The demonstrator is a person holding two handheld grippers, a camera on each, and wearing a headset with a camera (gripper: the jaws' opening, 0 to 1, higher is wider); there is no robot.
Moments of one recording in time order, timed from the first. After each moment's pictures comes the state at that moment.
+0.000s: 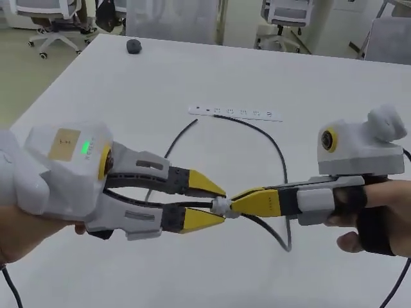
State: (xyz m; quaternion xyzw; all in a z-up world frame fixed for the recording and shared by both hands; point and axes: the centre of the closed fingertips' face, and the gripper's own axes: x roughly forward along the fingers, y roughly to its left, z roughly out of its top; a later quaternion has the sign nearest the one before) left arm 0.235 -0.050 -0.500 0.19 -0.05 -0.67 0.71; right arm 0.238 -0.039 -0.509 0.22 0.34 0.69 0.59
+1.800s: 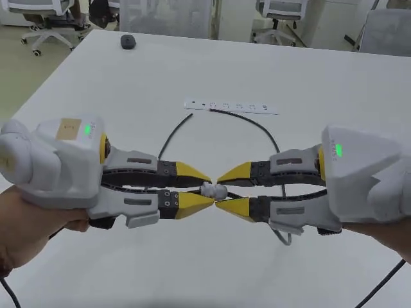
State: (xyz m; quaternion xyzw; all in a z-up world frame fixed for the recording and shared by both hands) left arm 0.263 -0.039 -0.519 0.09 0.03 -0.63 0.77; right arm 0.260 -0.035 -0.525 -0.29 0.05 0.62 0.72
